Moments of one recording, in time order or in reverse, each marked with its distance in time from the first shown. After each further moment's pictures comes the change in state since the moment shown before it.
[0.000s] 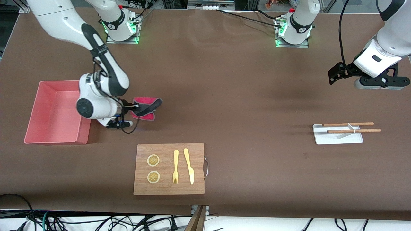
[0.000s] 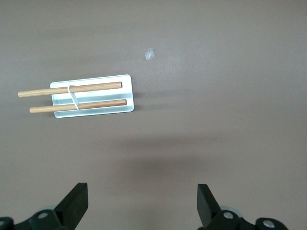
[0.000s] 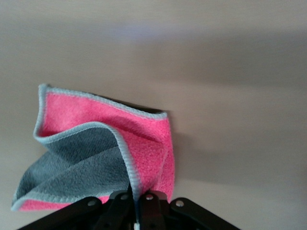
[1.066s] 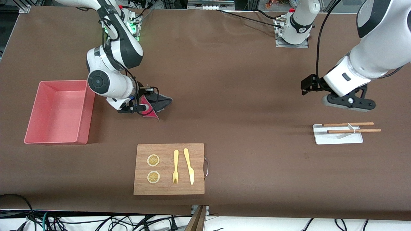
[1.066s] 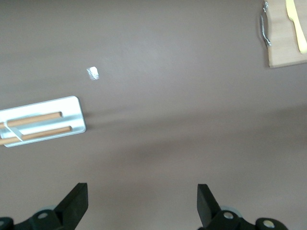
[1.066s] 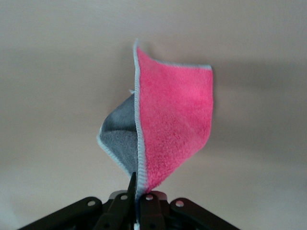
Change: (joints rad) left arm 0.044 0.228 -0.163 0.299 -0.062 -0.068 -0.037; right arm 0.166 -0.193 0.077 0.003 0.025 -0.121 0.348
